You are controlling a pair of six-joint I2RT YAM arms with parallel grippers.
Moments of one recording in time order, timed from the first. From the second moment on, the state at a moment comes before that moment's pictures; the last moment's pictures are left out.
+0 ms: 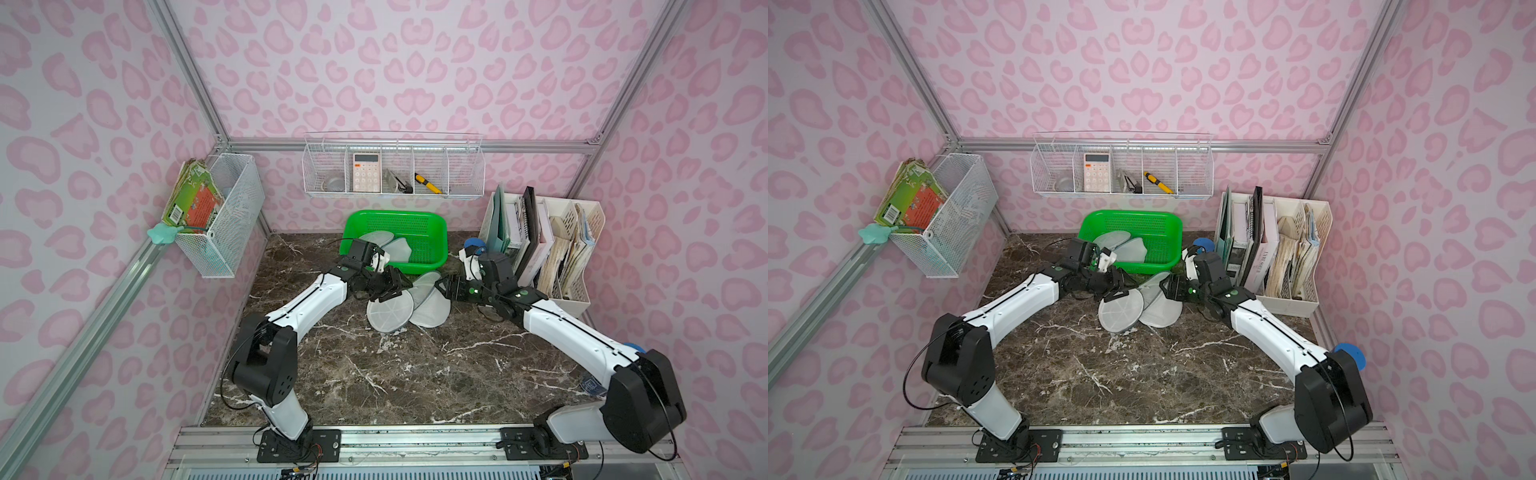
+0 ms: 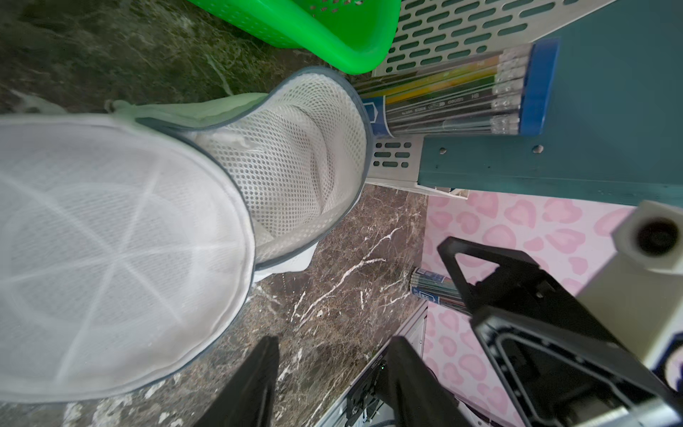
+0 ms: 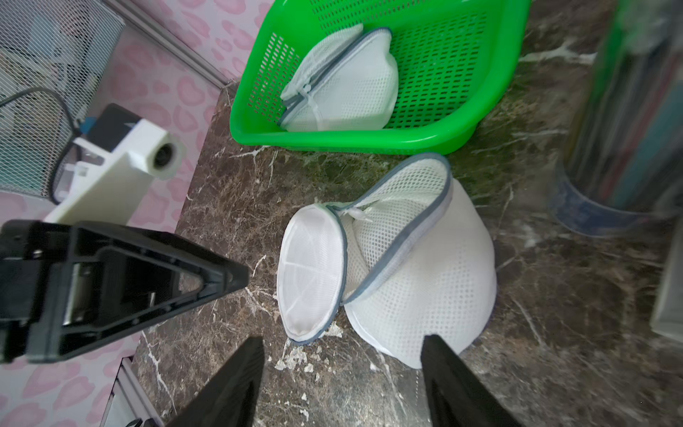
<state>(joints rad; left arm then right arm) -0.42 1.75 1.35 -0.45 0.62 -0.74 0.50 1.37 0.99 -0.22 -0.25 0.54</state>
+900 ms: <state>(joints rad) -0.56 2.42 2.22 -0.80 0.48 -0.64 0.40 1.02 0.74 -0.34 -0.09 0.51</state>
